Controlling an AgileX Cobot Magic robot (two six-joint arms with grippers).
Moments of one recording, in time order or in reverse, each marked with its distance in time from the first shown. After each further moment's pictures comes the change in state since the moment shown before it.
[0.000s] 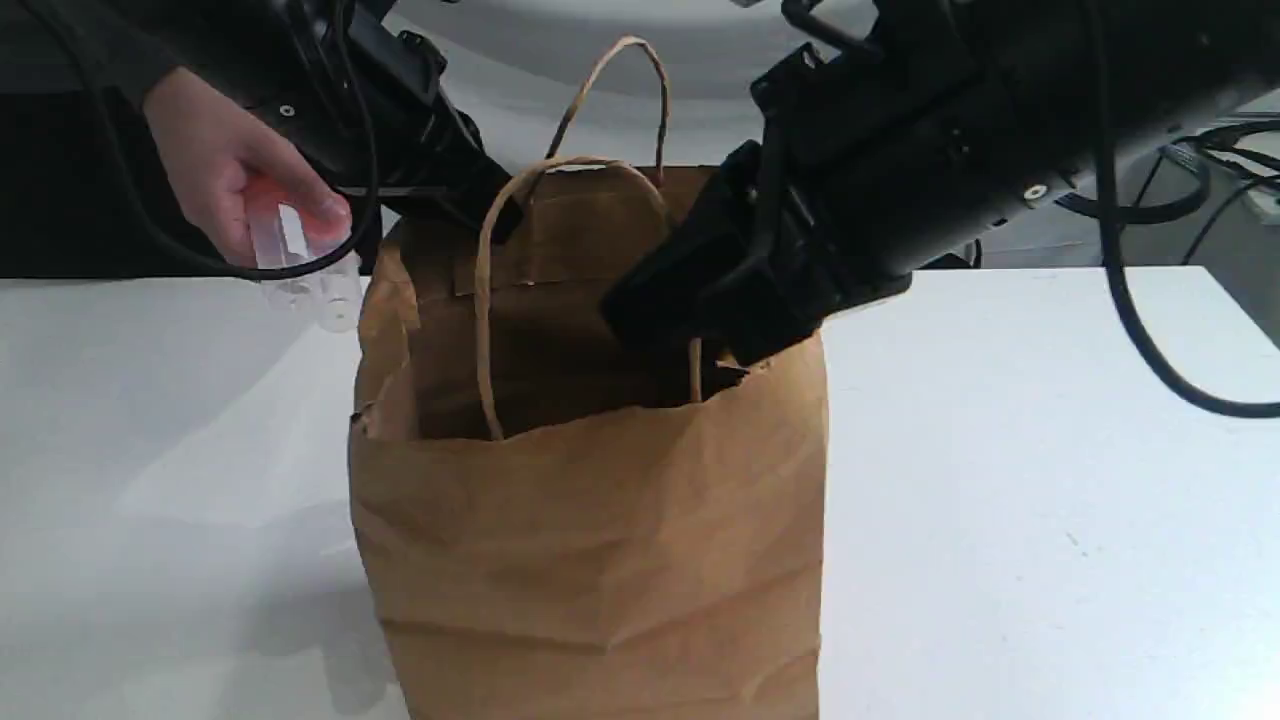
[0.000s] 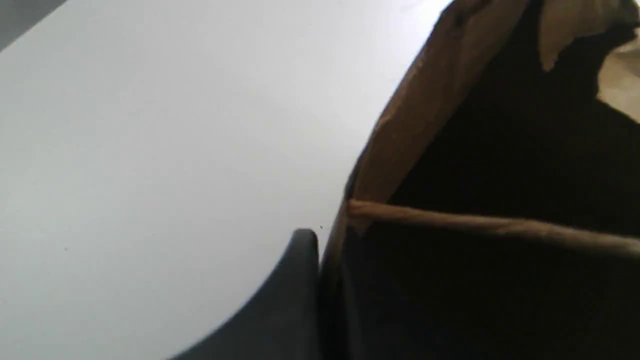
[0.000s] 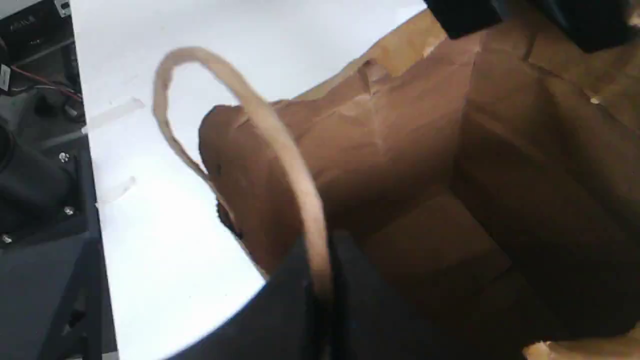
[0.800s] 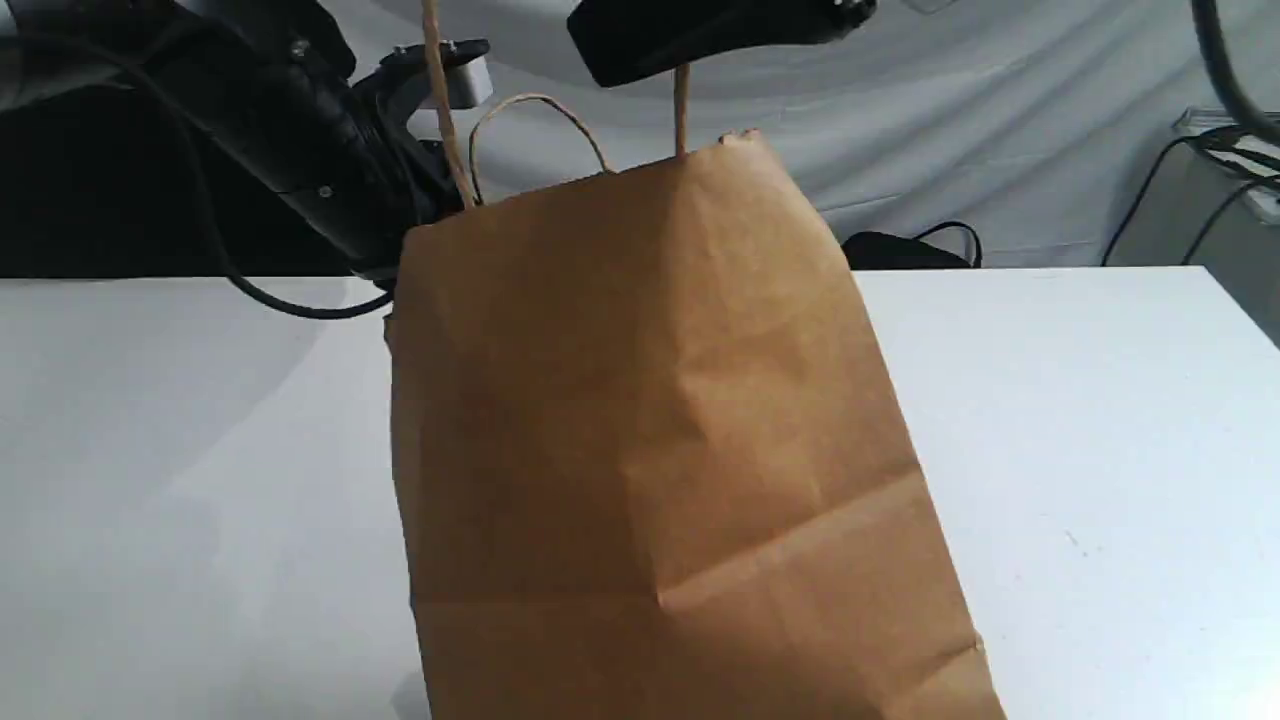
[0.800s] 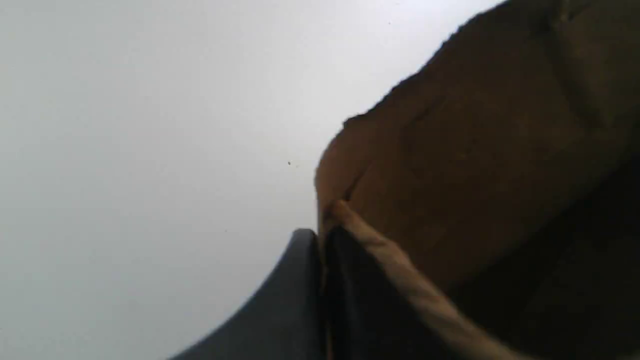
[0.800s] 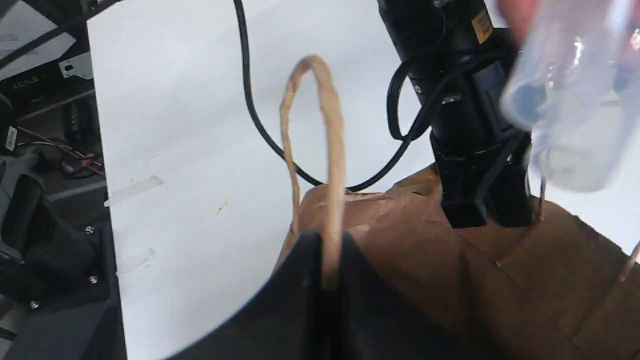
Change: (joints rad) left arm 0.022 0.117 -0.002 -0.026 0.072 -0.101; right arm 0.000 0.001 -0.265 -0.037 0.109 0.136
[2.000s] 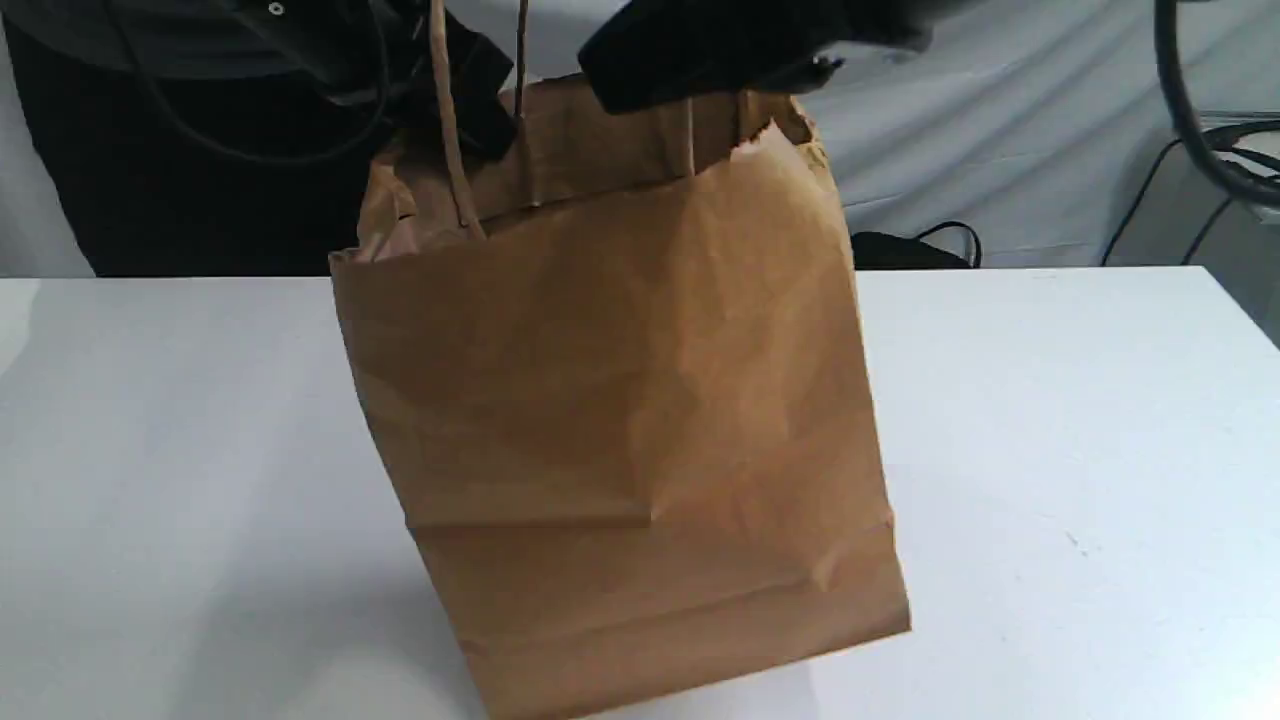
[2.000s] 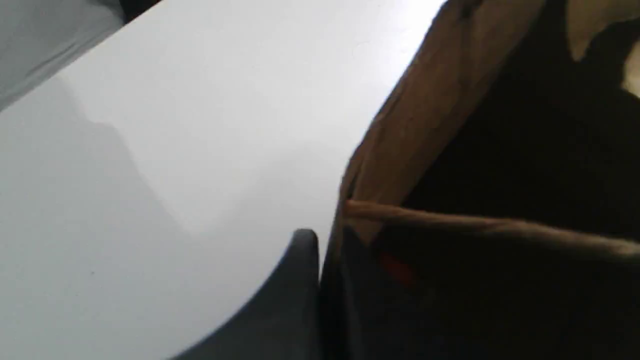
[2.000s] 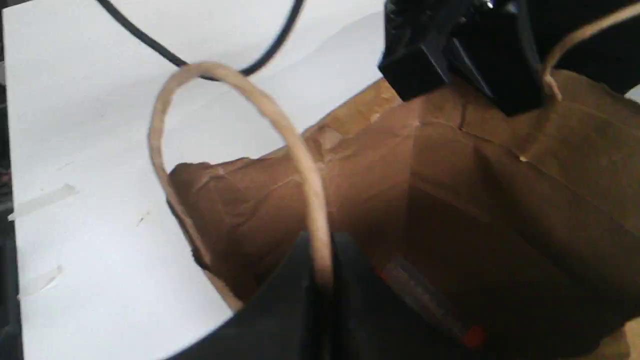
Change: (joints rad) left arm 0.004 -0.046 -0.259 0.033 0.061 0.002; right arm 0.000 -0.018 0.174 -0.008 -0.214 -0.107
